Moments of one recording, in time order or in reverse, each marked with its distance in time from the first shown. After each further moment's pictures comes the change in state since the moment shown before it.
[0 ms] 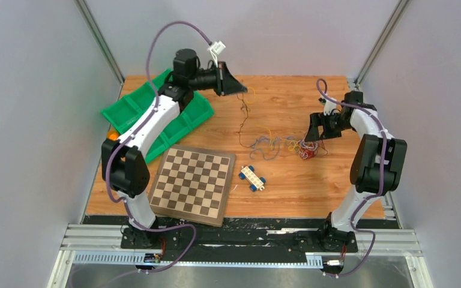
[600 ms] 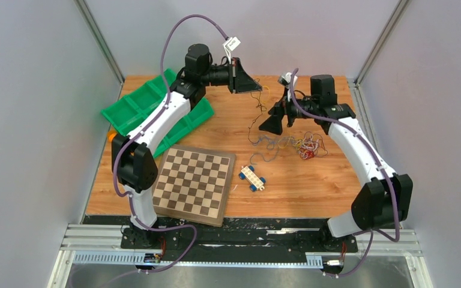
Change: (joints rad) left arm -0.082 0.129 0.123 -0.003 0.063 -0.017; right arm 0.395 -0.346 0.033 0.233 -0.392 0.192
